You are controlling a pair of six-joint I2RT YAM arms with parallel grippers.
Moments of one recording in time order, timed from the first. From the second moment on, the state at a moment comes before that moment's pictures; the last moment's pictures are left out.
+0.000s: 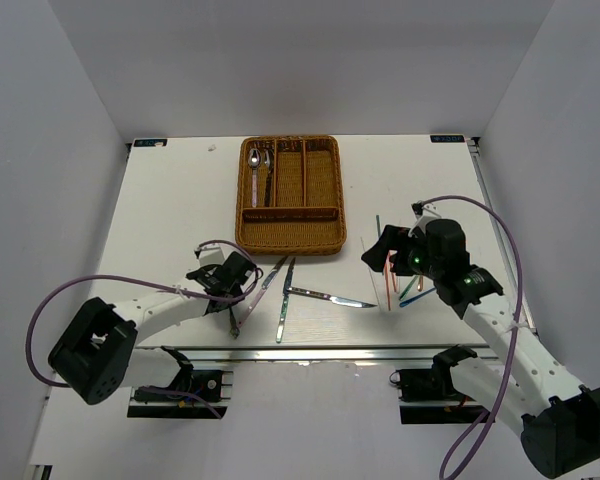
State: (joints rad) left arm -0.66 1.28 0.55 -0.48 -0.52 -0.98; right arm 0.39 0.87 0.66 -0.35 -0.23 0.46
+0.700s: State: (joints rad) left arm -0.66 1.25 0.68 -0.65 -0.60 -0.88; right arm 0.39 0.85 0.61 -0.32 -0.23 0.49
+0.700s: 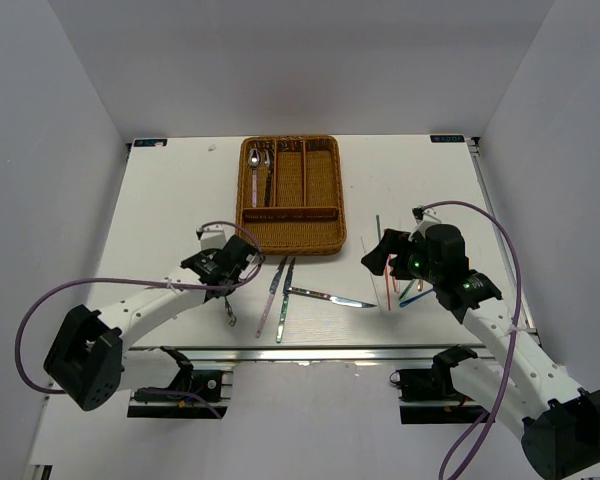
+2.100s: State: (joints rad) left arm -0.35 2.31 1.93 -0.15 -0.32 -0.06; right arm 0.44 1.03 0.67 -0.32 -0.27 0.46
